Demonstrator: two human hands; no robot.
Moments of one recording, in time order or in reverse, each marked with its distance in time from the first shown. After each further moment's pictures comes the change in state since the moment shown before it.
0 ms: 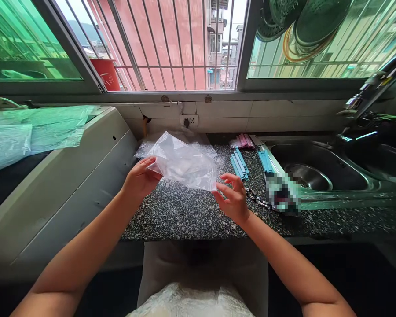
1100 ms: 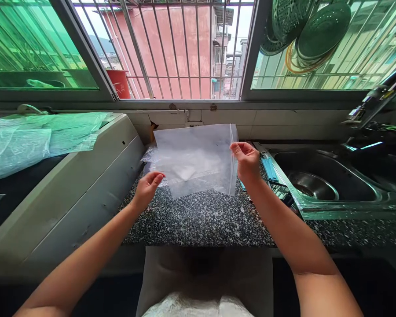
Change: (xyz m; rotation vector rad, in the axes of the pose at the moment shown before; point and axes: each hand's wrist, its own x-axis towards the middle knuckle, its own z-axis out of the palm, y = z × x) left_hand 0.000 -0.025 -0.068 0.916 0.098 0.365; right_hand 0.111 0.036 0.009 0.674 0.228 0.658
